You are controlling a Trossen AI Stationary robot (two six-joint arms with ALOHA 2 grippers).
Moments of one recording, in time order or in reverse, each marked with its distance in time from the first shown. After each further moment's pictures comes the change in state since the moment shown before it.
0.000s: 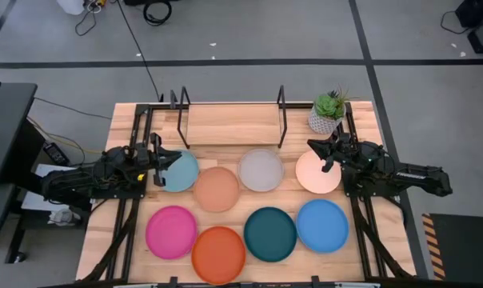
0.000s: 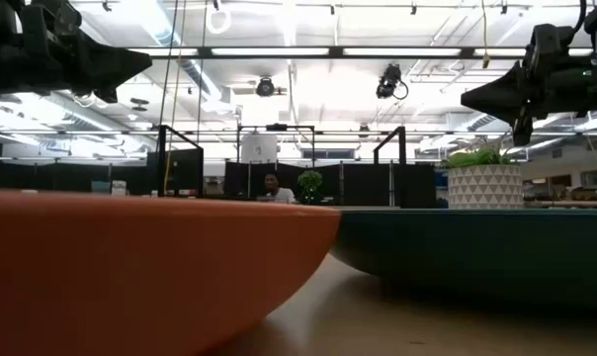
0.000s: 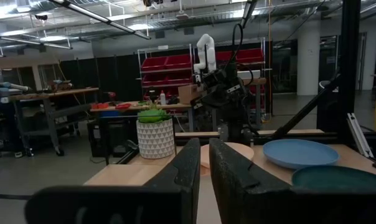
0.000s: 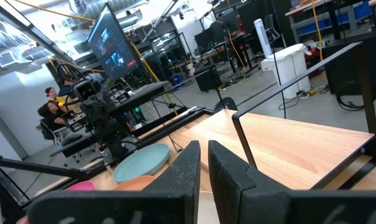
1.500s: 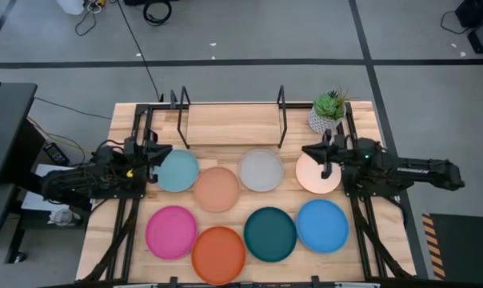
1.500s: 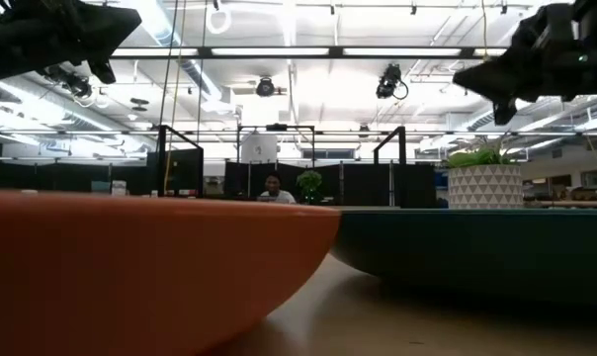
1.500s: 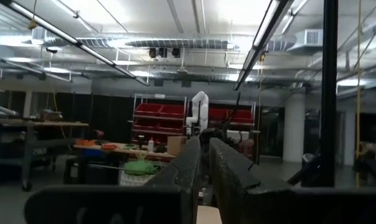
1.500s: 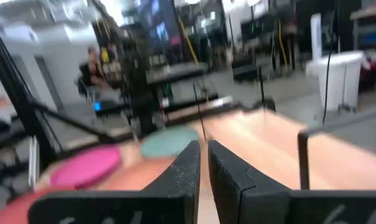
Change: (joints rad) left arm 0.000 0.013 0.023 0.238 0.000 -0.140; right arm 0.010 0.263 0.078 0.128 -0.205 -0.179
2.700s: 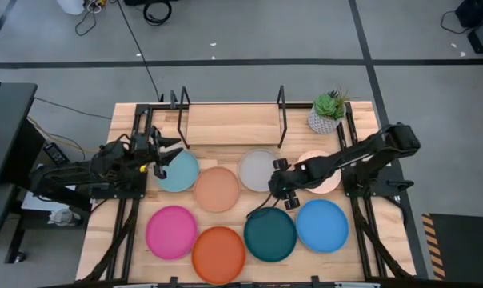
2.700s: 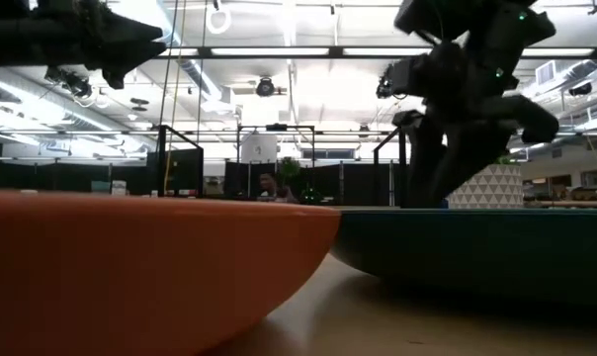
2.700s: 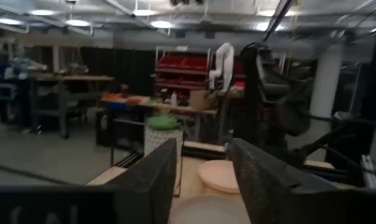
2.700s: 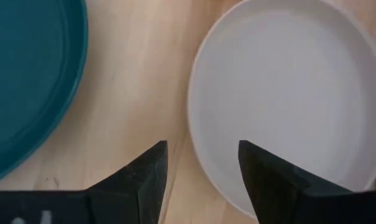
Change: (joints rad) left arm 0.000 0.232 0.140 -0.171 -0.094 0.005; right arm 0.397 1.298 0.794 -0.686 0.198 -0.343
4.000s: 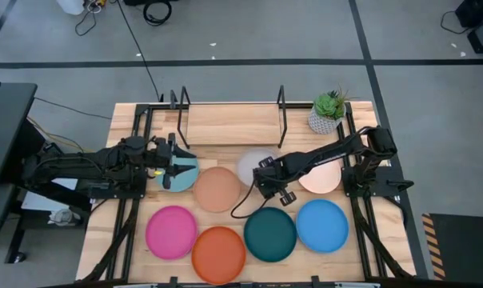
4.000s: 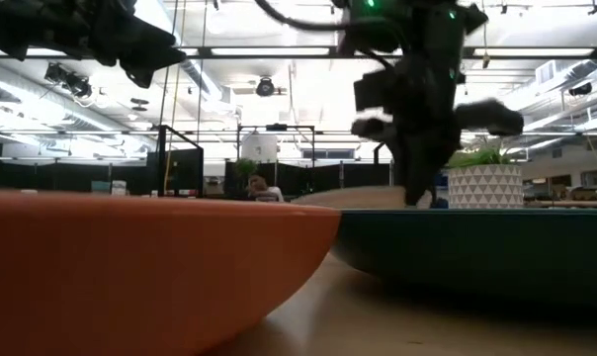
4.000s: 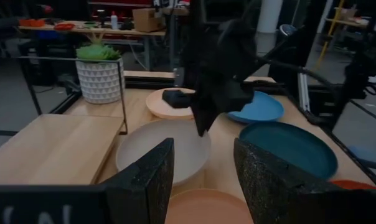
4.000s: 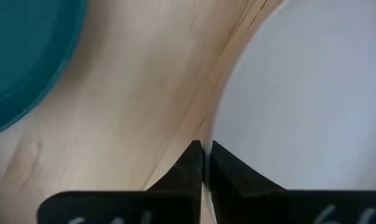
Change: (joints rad) left arm -0.042 0.307 0.184 -0.198 0.224 0.023; right arm -0.070 0.213 0.334 -0.344 -0.108 -0.269
